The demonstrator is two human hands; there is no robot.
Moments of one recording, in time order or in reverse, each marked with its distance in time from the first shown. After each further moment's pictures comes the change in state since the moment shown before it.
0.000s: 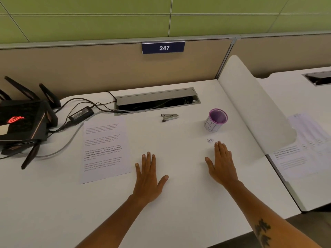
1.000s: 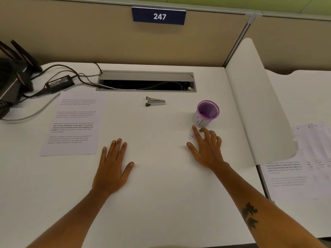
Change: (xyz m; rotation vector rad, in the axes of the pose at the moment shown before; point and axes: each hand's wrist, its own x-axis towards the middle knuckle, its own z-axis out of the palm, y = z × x) left_hand 0.000 0.015 0.034 0.154 0.263 -0.114; right_hand 0.095 0.065 0.001 -0.114 -0.039 -0.319
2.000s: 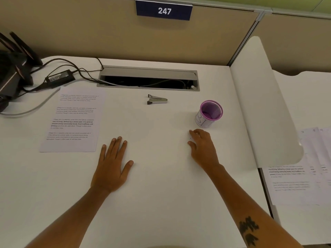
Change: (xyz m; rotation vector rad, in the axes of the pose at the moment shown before) left_hand 0.001 0.003 -0.003 0.005 0.008 -0.010; right_hand 0.008 -0.025 0.003 0.320 0.042 -0.012
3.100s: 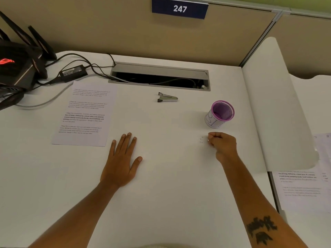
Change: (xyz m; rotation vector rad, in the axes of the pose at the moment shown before) left_hand -0.001 -0.001 0.000 -0.012 0.003 -0.007; right_hand 0.024 -0.006 -0.031 0.972 0.159 0.820
